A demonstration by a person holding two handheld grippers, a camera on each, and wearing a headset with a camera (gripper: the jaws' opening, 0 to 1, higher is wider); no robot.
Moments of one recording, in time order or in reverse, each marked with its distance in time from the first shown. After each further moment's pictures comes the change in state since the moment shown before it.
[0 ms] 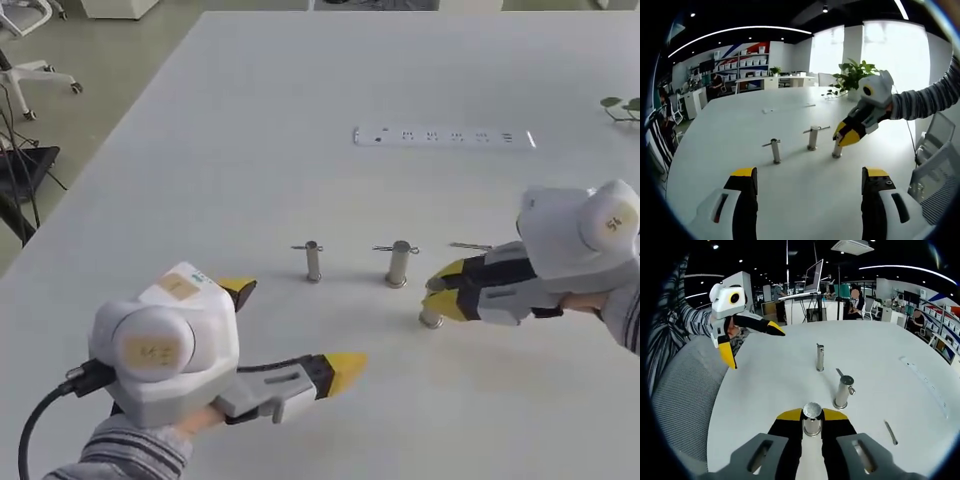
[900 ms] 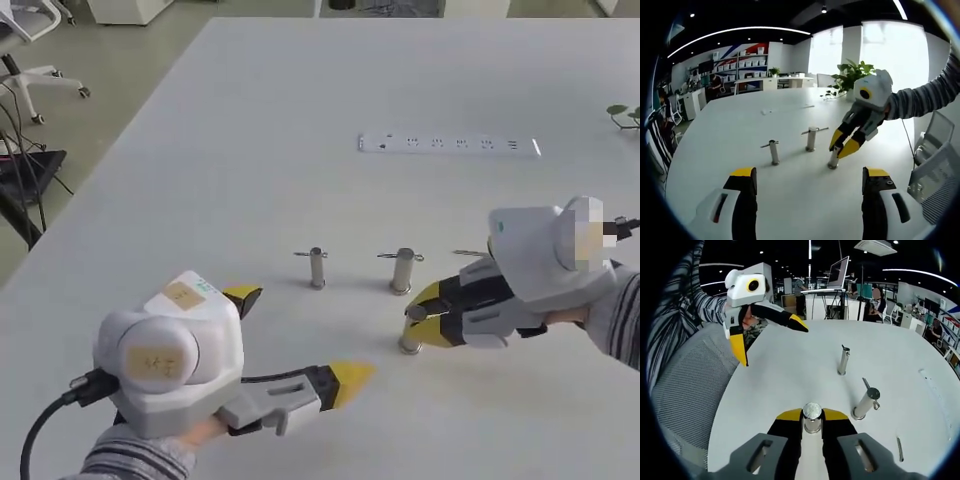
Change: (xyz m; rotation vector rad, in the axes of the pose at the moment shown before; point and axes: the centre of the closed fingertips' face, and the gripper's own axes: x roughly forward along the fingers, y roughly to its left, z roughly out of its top) left arm 0.000 -0.004 0.004 -0.004 -0.019 -0.012; right arm 0.013 0.021 0.004 -0.108 0.047 0.127
